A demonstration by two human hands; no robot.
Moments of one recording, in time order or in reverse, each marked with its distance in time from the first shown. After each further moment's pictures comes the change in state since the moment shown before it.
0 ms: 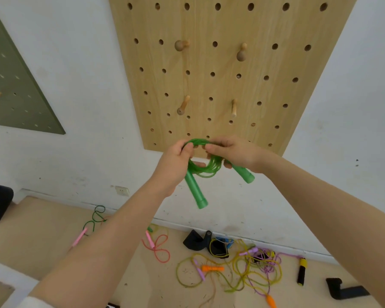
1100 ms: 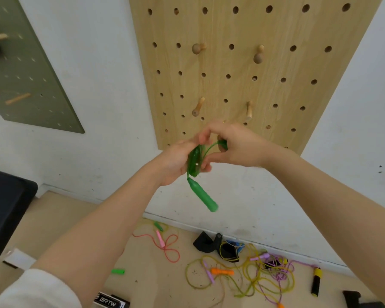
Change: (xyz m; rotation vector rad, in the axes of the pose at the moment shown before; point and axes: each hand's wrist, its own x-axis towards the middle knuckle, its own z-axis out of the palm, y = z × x) left_hand 0.005 0.016 -0.036 -0.082 -0.352 -0.143; right_hand -0.006 -0.046 0.005 -0.370 0.063 -0.450
